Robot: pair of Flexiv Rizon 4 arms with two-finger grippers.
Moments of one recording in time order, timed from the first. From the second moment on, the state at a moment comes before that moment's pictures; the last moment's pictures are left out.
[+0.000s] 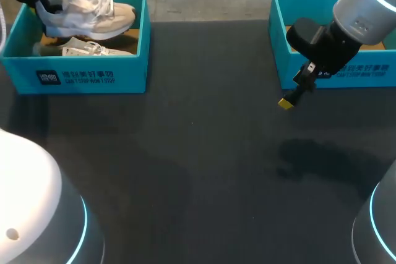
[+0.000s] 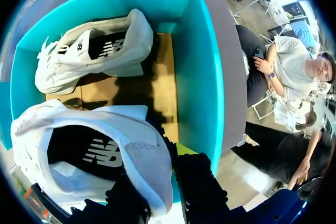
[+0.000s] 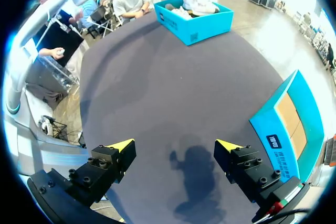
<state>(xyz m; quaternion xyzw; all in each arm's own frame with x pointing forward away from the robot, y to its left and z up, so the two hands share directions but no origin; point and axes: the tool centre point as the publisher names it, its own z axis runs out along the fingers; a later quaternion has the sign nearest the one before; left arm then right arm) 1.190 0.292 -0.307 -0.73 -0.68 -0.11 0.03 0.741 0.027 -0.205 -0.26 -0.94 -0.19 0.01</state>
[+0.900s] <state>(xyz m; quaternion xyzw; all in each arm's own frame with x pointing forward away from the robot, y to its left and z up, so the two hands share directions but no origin) 1.191 0.280 -0.359 -0.72 -0.69 -0.10 0.04 0.741 0.027 -0.205 -0.26 -0.94 -0.19 0.01</state>
